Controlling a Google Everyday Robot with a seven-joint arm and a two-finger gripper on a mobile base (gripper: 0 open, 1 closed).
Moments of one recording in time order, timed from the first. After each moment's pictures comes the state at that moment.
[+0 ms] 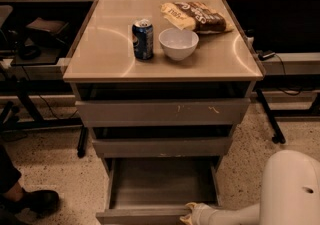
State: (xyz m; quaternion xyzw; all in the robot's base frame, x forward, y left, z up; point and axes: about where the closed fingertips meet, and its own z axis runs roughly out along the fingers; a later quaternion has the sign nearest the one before) arm 0.434 -0.127 0.184 -0.46 0.83 0.09 0.30
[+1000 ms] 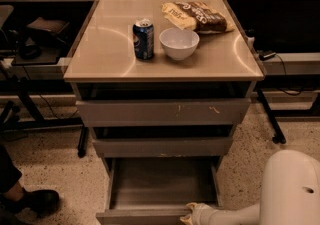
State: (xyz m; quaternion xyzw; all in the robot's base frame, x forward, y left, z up) arm 0.434 -0.126 0.185 -0.46 0.83 0.09 0.30
